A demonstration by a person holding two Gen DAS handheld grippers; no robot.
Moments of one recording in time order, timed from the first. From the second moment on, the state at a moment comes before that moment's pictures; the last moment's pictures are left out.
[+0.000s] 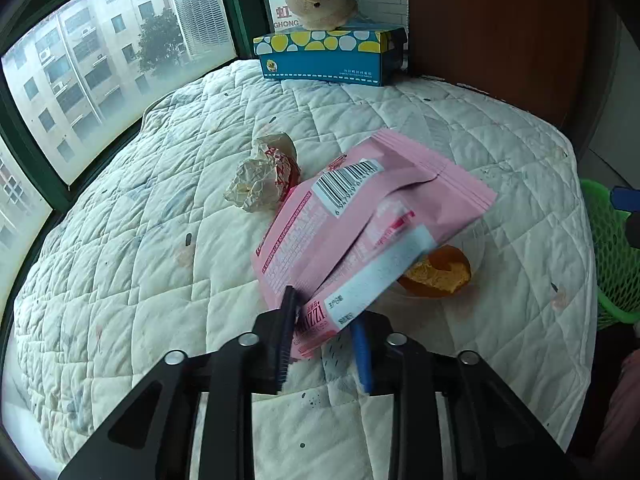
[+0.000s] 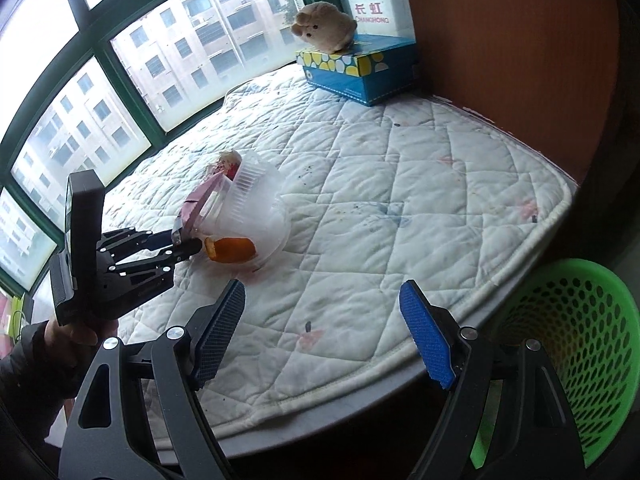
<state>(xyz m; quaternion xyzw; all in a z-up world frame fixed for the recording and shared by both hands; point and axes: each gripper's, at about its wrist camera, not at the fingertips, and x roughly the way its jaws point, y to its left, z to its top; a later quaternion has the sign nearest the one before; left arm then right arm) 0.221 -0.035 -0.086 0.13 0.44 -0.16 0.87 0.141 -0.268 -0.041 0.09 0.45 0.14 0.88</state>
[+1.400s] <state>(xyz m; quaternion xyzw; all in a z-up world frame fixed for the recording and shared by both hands) 0.211 0.033 -0.064 0.04 0.45 -0.15 0.88 0.287 -0.259 -0.123 0.43 0.49 0.27 0.71</state>
